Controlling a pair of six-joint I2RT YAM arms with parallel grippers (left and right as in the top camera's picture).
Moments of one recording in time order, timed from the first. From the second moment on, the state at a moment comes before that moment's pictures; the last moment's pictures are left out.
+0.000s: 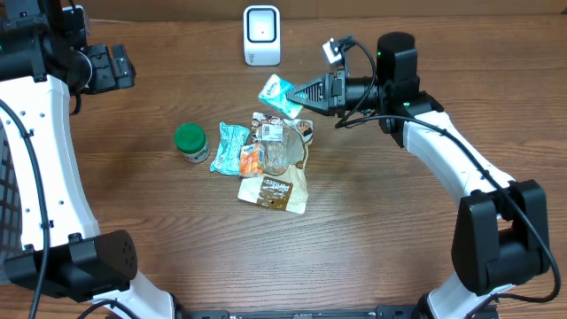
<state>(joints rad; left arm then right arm) 0.22 1.83 2.15 -1.38 -0.03 -0.04 0.24 1.81 1.28 0.02 -1.18 0.80</state>
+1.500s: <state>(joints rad) 0.22 1.83 2.15 -1.38 -0.03 -0.04 0.56 2.42 1.89 0.32 0.41 0.14</state>
